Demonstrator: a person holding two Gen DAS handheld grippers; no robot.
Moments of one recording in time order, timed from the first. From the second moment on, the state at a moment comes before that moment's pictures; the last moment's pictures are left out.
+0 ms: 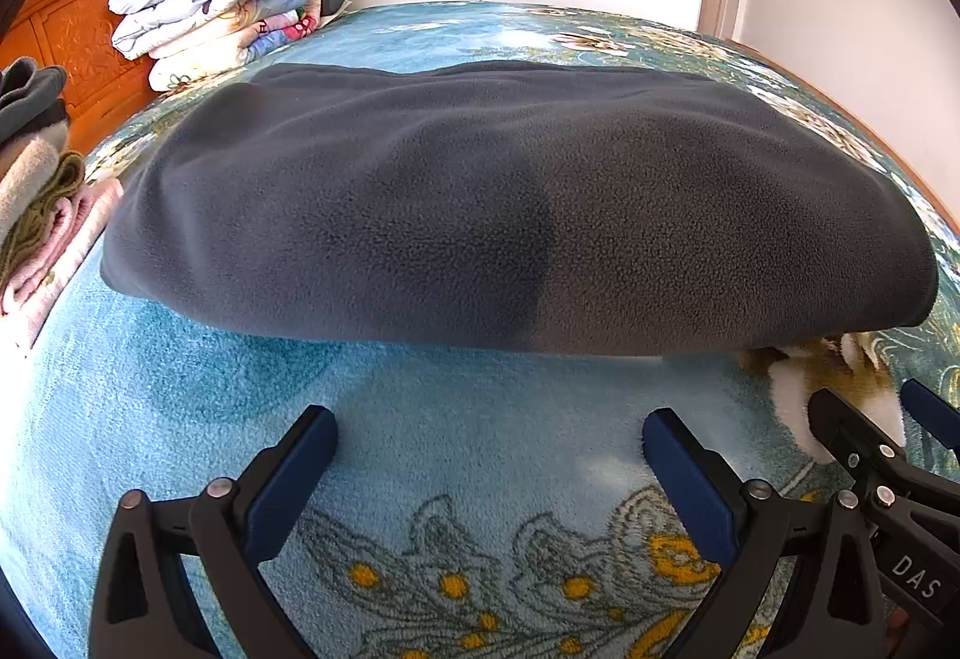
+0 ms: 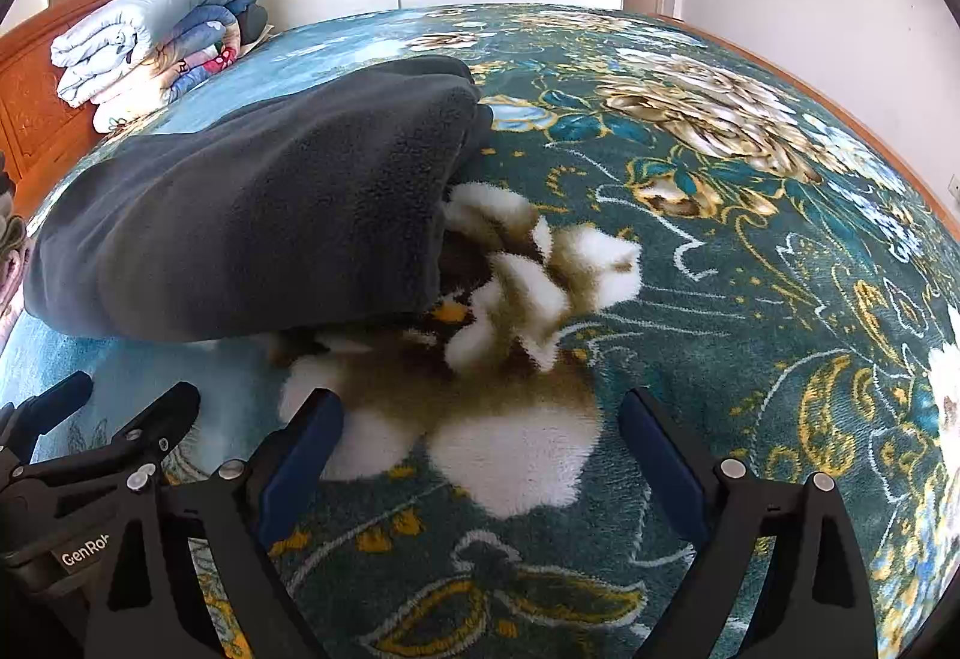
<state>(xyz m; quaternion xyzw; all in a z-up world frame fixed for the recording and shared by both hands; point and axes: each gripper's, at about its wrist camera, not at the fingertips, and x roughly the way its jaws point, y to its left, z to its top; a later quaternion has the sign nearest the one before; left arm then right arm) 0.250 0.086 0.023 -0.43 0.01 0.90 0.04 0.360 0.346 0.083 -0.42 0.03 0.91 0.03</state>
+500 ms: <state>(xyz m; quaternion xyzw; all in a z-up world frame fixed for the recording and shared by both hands) 0.255 0.085 0.027 -0.43 0.01 0.90 0.04 0.360 0.346 0.083 -0.42 0.03 0.91 0.02</state>
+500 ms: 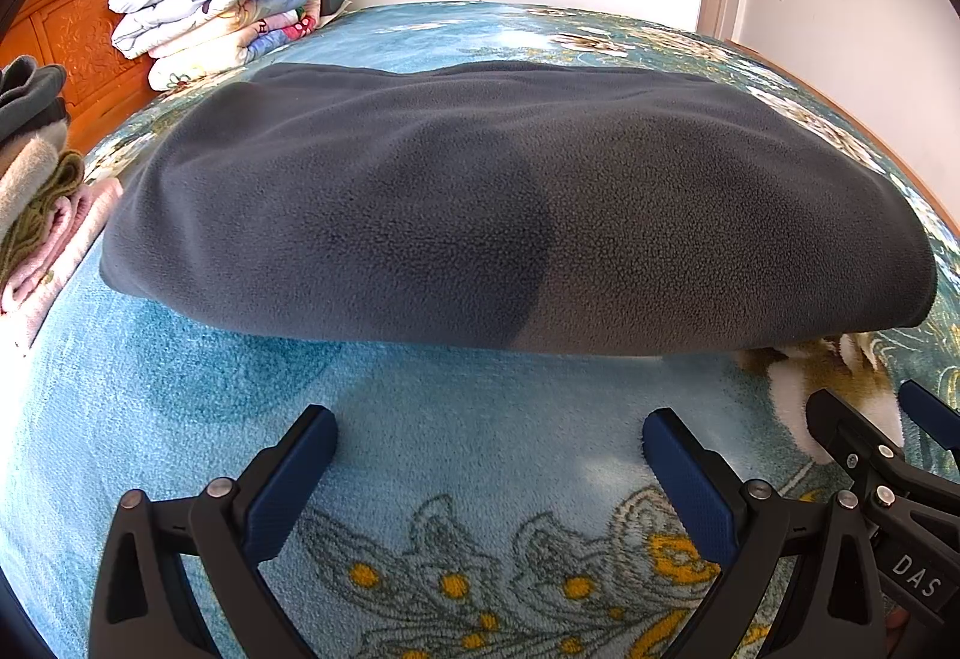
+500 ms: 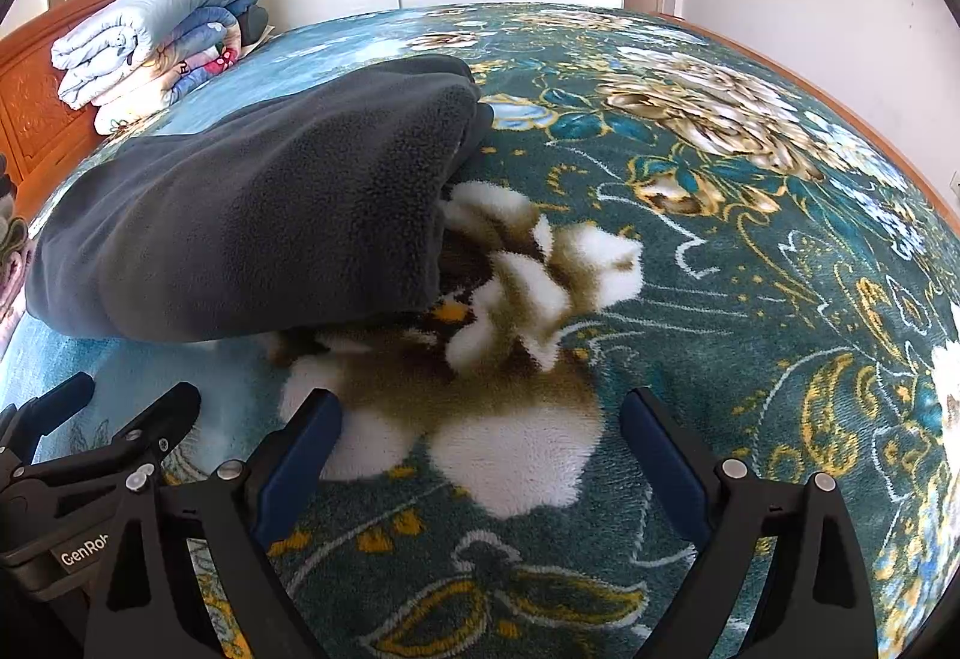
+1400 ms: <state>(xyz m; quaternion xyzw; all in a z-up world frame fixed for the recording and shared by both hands) 0.255 0.086 0.029 -0.43 0.01 0.90 0.04 0.360 0.347 0.082 -0.42 0.04 0.91 0.02</state>
